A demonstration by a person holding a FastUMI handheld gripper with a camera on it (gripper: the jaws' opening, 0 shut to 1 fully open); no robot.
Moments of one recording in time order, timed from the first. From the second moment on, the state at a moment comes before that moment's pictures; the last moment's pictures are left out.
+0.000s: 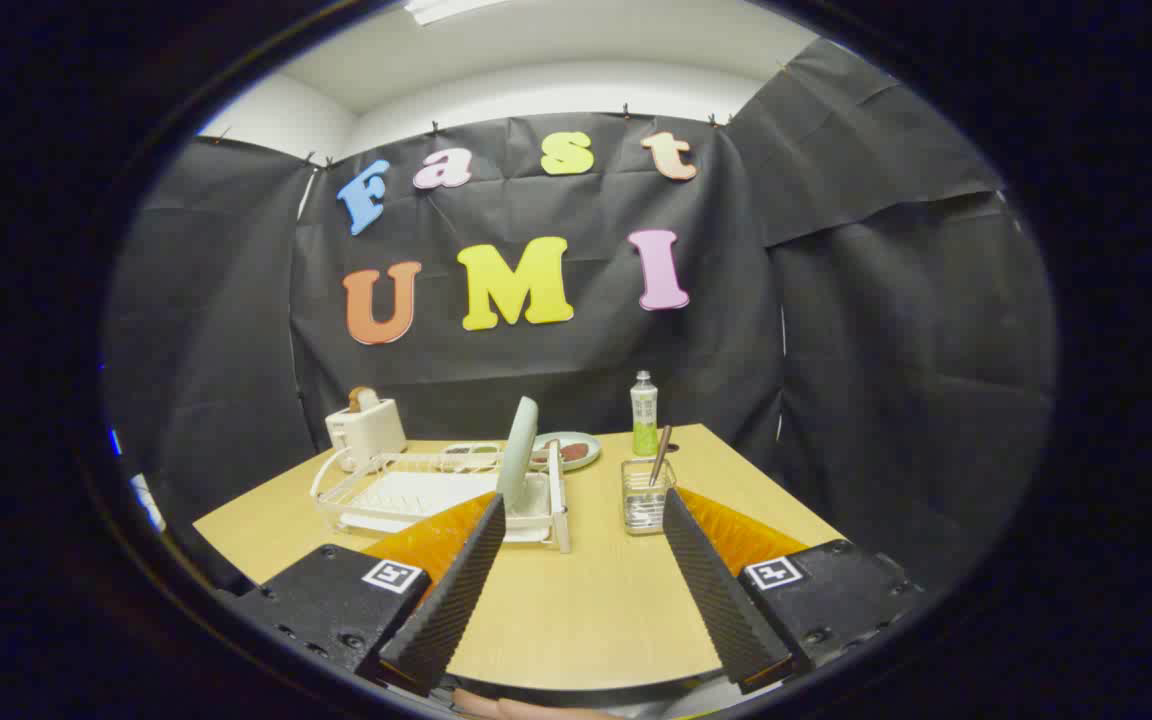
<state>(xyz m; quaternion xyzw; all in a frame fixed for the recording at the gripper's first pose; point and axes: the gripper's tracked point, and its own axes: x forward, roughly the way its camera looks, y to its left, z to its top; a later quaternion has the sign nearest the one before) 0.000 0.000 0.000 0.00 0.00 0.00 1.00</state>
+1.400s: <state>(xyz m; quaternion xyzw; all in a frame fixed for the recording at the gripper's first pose) 0.079 0.034 0.031 -0.03 0.04 0.03 1.00</state>
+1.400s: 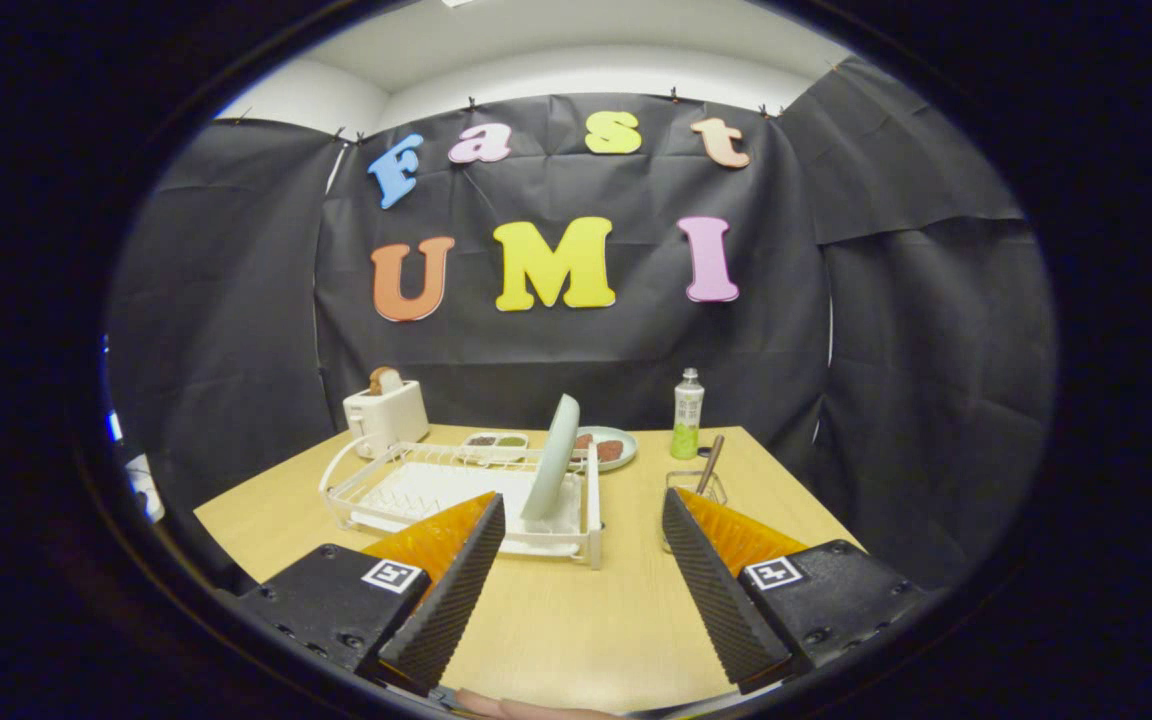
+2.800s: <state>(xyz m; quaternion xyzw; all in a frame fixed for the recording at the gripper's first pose) 0.336 0.090 0.056 0.00 0.45 -0.05 0.89</state>
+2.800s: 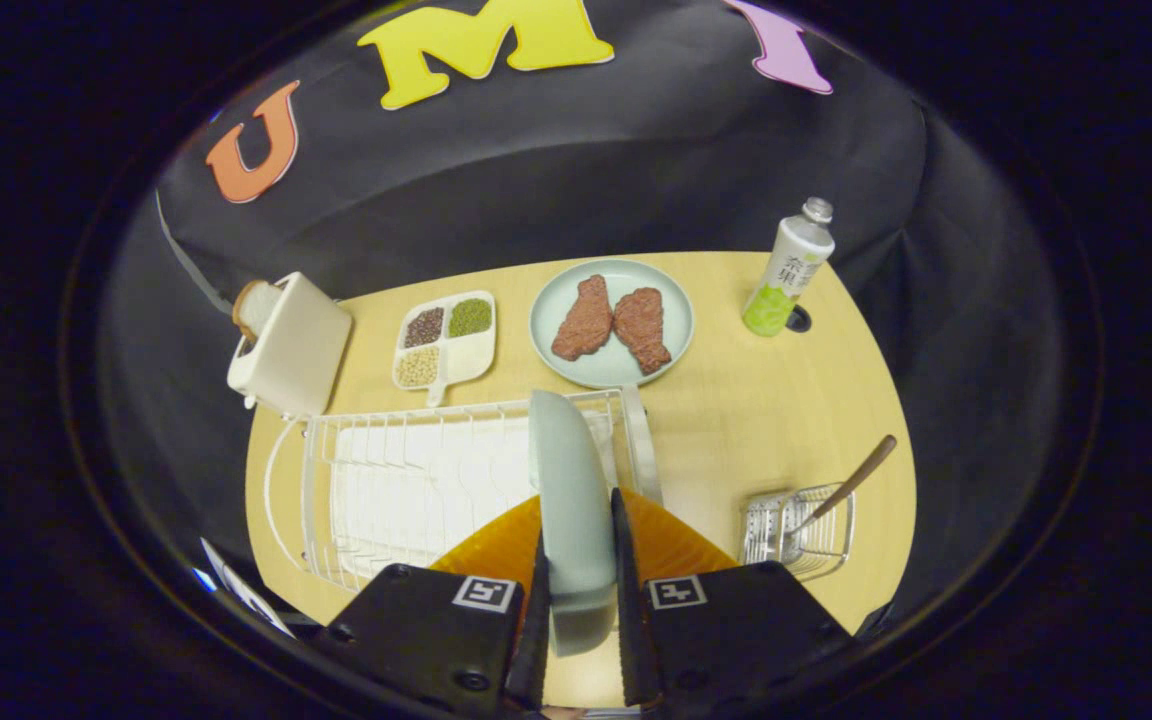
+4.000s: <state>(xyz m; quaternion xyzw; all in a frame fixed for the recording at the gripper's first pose) 0.274 0.077 0.060 -0.03 0.34 -0.19 0.92</state>
